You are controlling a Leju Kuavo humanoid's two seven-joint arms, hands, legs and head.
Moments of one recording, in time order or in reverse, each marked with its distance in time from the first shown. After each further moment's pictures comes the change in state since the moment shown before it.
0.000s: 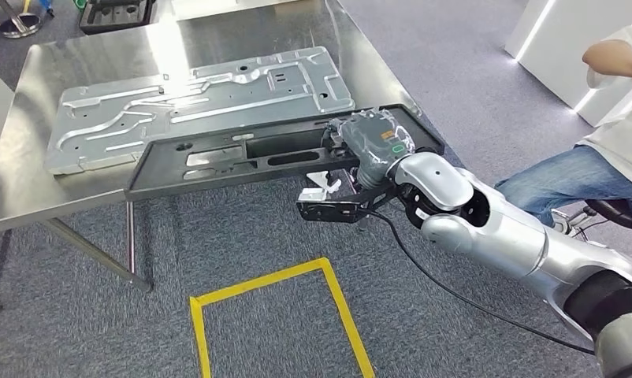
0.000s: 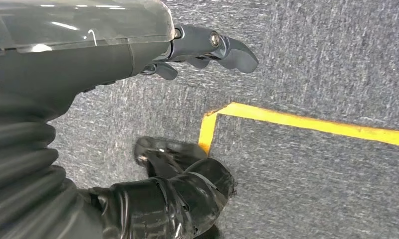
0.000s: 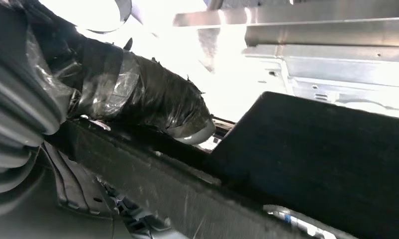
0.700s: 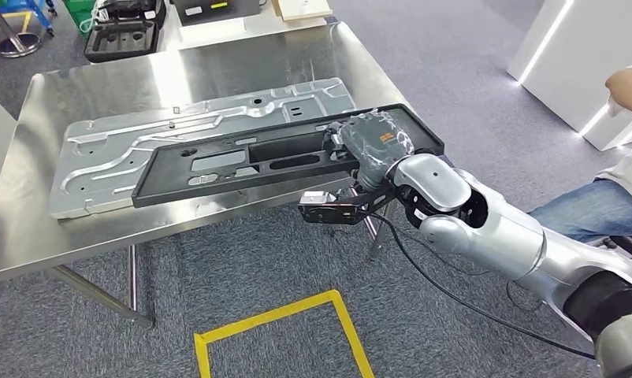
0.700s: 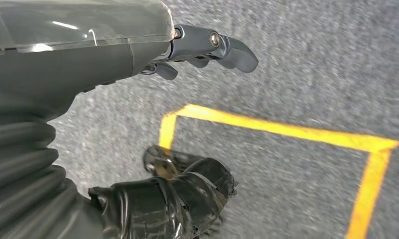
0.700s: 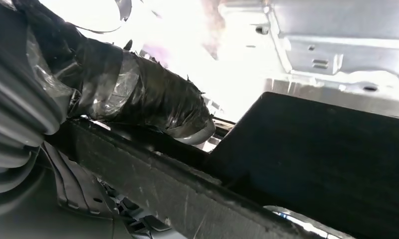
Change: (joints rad) left arm 0.009 0.007 -0.001 0.002 -0.001 0.001 -0.007; right arm 0.002 0.003 0.007 0.025 0.040 0.014 -0.026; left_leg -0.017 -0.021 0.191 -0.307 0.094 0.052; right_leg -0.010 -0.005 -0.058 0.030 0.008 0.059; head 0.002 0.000
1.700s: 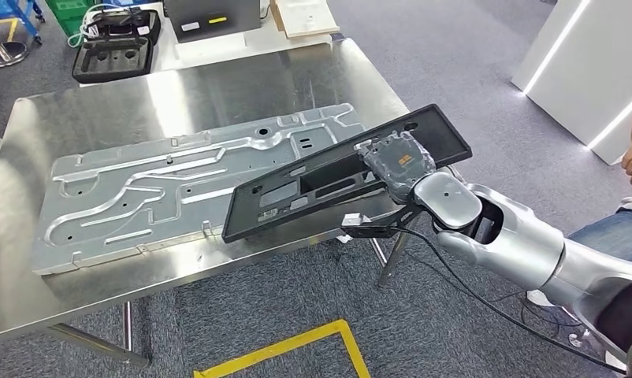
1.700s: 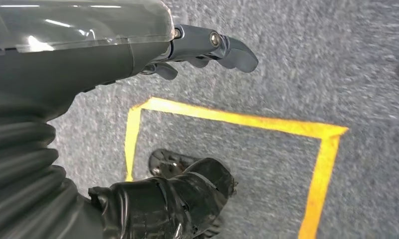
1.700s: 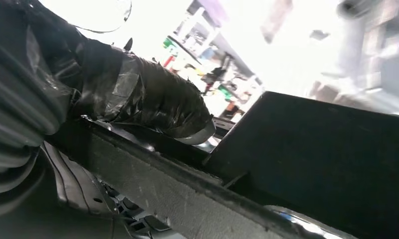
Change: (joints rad) left arm 0.002 0.000 -0.016 0.001 0.006 0.007 -0.001; right arm 0.171 -0.121 -0.049 0.098 0.298 0.000 -0.121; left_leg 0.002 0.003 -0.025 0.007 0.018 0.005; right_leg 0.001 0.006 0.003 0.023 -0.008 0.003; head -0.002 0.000
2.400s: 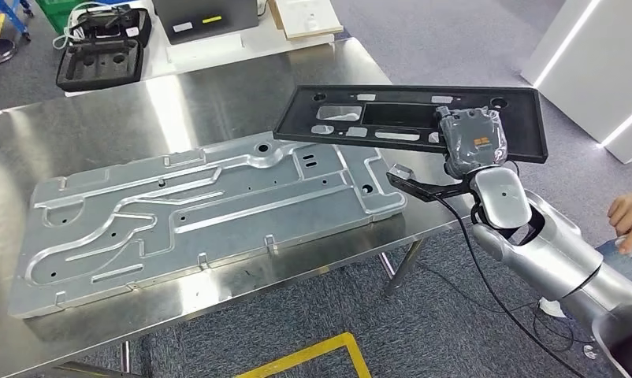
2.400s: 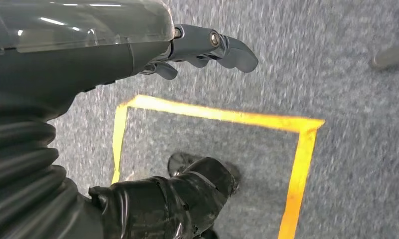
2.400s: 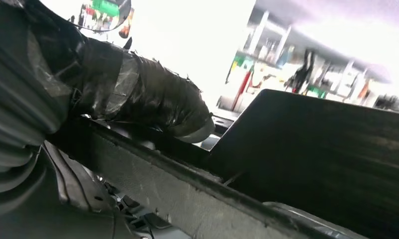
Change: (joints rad) left arm -0.003 -0.005 -0.010 0.000 0.002 0.010 -0.003; right arm 0.303 0.044 -0.431 0.088 0.138 -0.324 0.087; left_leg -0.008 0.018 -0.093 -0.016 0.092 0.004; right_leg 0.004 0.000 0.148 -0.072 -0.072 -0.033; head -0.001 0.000
